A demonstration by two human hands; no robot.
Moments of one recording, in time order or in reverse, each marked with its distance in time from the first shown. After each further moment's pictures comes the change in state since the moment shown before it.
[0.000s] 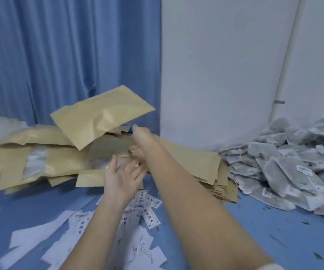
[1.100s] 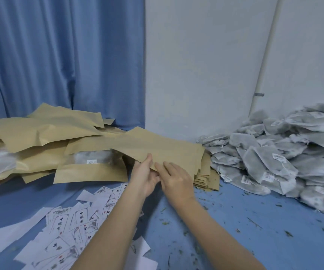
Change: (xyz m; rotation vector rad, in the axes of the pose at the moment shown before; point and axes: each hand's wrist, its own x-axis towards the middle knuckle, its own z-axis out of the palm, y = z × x) left_hand 0.026 -0.082 0.032 0.292 0.014 -0.131; right_hand -0.060 0.141 -0.102 -1.247 0.727 -1.089
